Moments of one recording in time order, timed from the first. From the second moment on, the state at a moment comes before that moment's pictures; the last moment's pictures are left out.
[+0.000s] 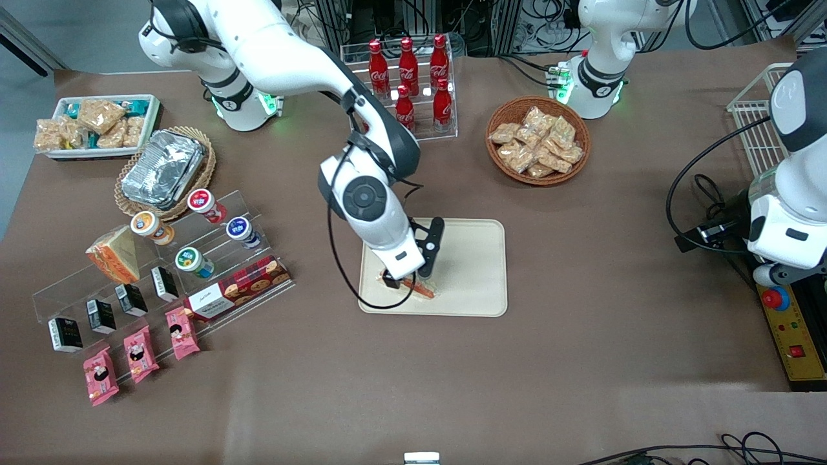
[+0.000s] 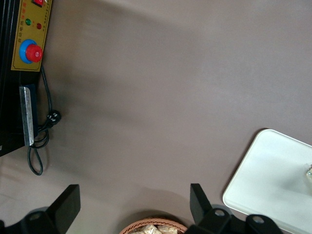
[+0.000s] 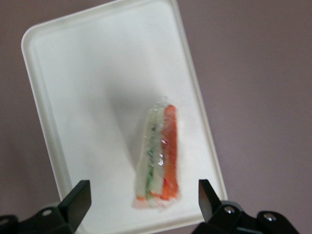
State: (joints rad) arm 0.84 0.66 -0.26 -1.36 0.32 2.07 -0.71
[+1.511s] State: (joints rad) arm 0.39 0.33 -0.42 -1.40 0.33 1.65 -0.49
